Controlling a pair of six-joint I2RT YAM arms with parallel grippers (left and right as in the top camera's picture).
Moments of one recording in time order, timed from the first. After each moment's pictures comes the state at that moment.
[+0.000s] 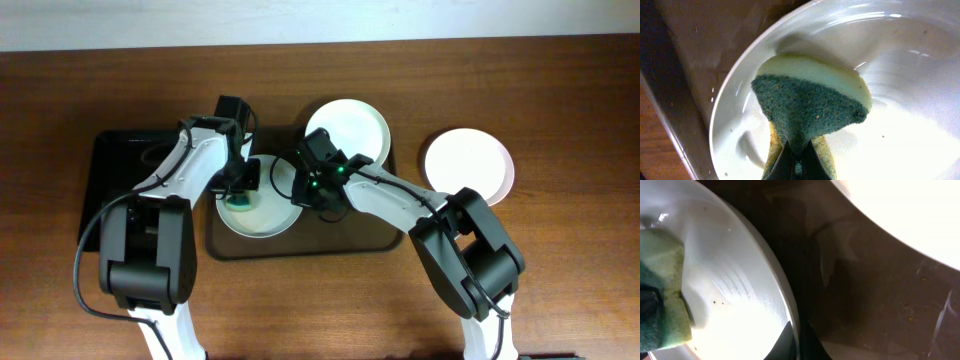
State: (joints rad) left arm -0.18 2.03 1.44 -0.94 -0.02 -0.11; right arm 0.63 2.09 1.37 -0.42 -0.21 0.83
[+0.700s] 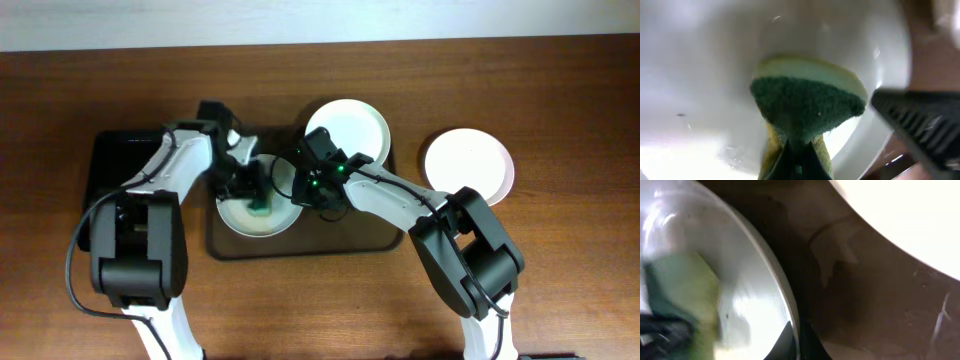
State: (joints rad) left arm -0.10 2.04 1.41 -0.93 0.42 -0.01; right arm 0.63 2.10 1.37 -0.42 -0.21 0.81
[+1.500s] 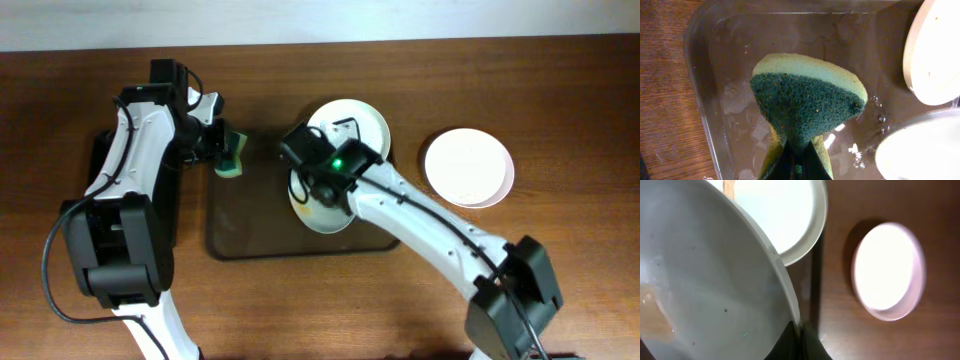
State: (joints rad) left arm 0.02 2.05 1.69 -1.05 0.34 0.00; right arm 0.78 1.86 1.60 -1.12 0.61 0.55
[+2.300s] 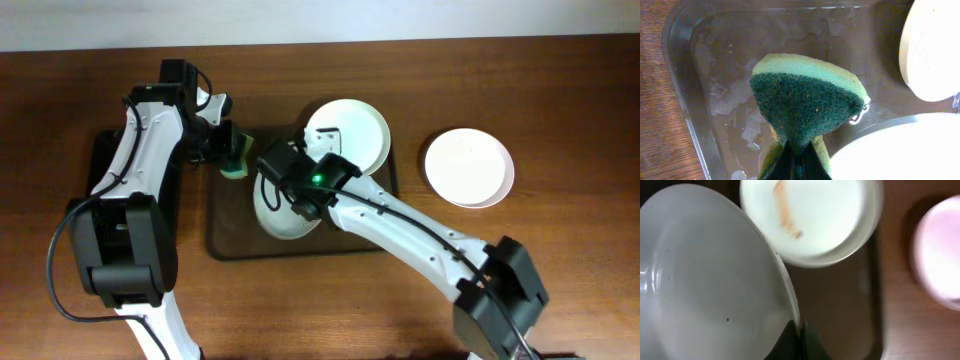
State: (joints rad) left arm -0.01 2.05 1.69 -1.05 0.33 0.00; right arm 0.83 1.91 1.60 -1.01 0.45 0.76
